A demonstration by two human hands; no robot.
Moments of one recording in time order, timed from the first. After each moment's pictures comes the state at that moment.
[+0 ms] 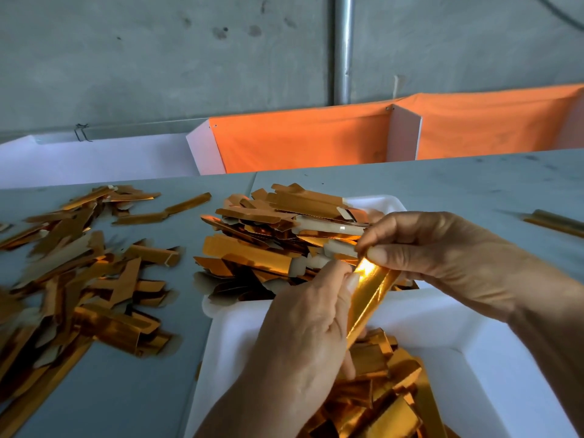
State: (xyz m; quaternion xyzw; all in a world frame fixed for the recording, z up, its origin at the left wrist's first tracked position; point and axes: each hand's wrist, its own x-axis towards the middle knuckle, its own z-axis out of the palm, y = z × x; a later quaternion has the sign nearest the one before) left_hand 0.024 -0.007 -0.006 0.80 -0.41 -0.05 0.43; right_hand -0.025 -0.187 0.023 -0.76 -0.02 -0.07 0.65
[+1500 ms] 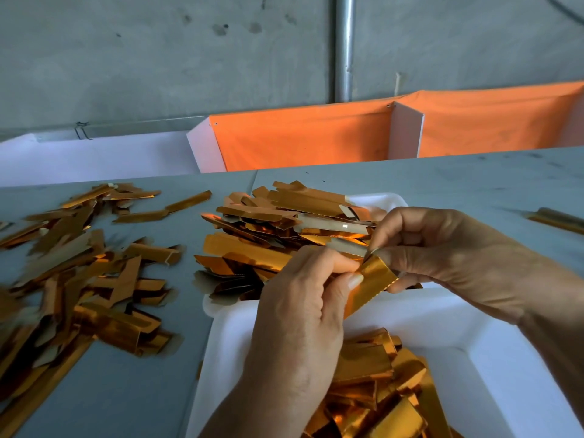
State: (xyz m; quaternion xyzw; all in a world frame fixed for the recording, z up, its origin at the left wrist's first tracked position) left_hand 0.025 -0.008 -0.002 0.79 -0.41 0.11 0.45; right_hand -0.026 -0.184 0.025 -0.78 -0.01 -0.07 0.63
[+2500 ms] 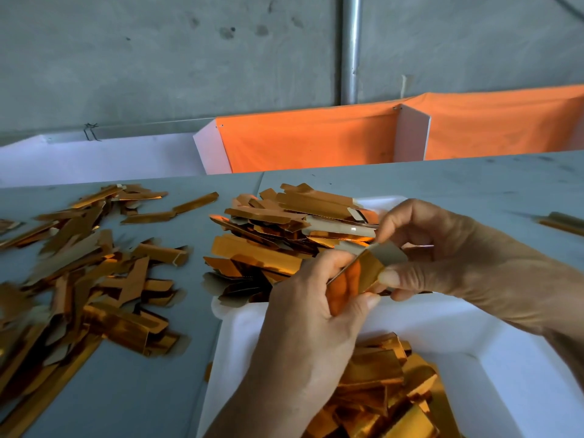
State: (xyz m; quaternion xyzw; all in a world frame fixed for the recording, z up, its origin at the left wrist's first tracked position) left_hand 0.030 -0.003 -0.006 0.78 -0.37 -0.03 0.50; right_hand -0.027 -0.179 0.030 -0.80 -0.02 -0.07 0.60
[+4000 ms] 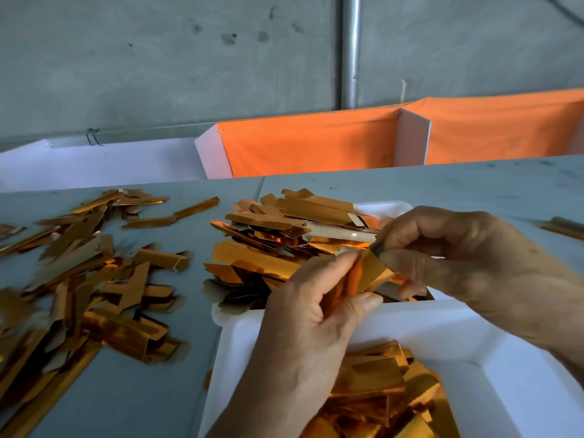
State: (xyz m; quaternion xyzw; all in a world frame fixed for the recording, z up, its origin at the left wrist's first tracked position) left_hand 0.035 -0.001 -0.005 0.73 -0.41 -0.05 0.54; right_hand -0.033 -0.172 0.032 -0.83 -0.01 -0.17 0.53
